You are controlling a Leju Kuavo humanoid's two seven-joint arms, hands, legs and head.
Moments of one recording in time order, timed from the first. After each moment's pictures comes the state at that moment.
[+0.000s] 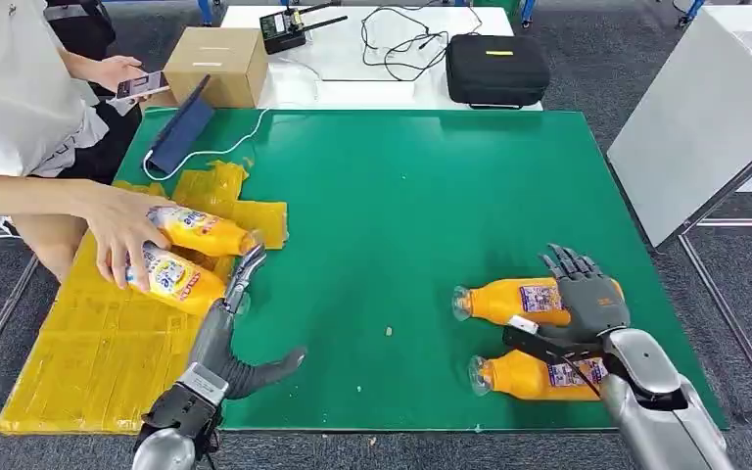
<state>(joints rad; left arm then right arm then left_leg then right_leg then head) 0.06 -0.04 -0.35 -1.67 -0.41 0.17 -0.46 -0.23 -0.38 0.21 -1.21 1.12 -0.14 -0.09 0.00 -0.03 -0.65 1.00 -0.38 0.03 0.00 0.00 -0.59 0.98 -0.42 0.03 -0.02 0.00</state>
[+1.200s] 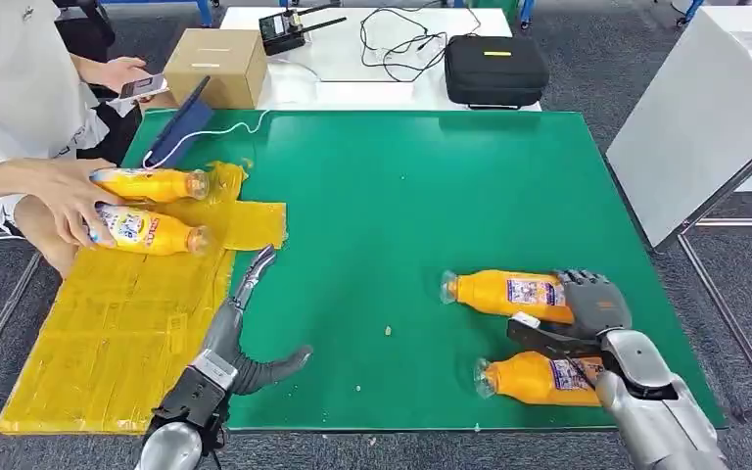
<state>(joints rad) 0.04 -0.04 -0.35 -1.62 -0.38 0.16 -0.43 -0.29 -0.35 0.24 -0.99 1.13 -0.24 -0.04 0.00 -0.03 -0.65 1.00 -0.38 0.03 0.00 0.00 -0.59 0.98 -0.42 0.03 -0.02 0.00</state>
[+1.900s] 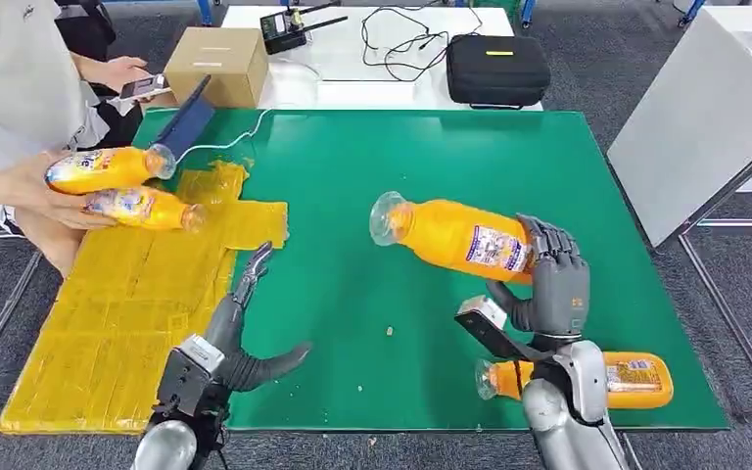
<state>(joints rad) 0.04 -0.06 -0.34 -1.65 -0.23 0.10 -0.36 -0.12 -0.05 0.19 -1.50 0.83 -0.51 -0.20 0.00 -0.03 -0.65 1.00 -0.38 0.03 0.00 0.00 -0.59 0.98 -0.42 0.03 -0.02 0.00</state>
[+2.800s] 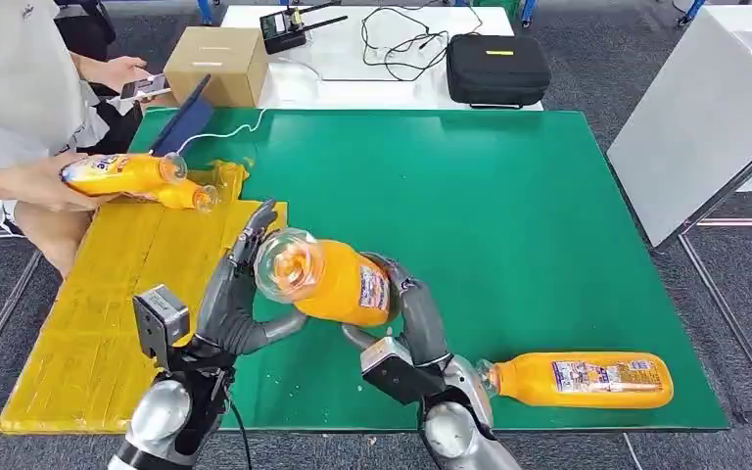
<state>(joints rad) -0.10 -0.05 -0.40 -1.65 -0.03 0.03 -0.35 -0.15 0.13 0.51 -1.36 0.48 -0.30 -0.35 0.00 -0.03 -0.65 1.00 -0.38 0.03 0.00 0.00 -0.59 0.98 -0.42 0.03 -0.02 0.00</state>
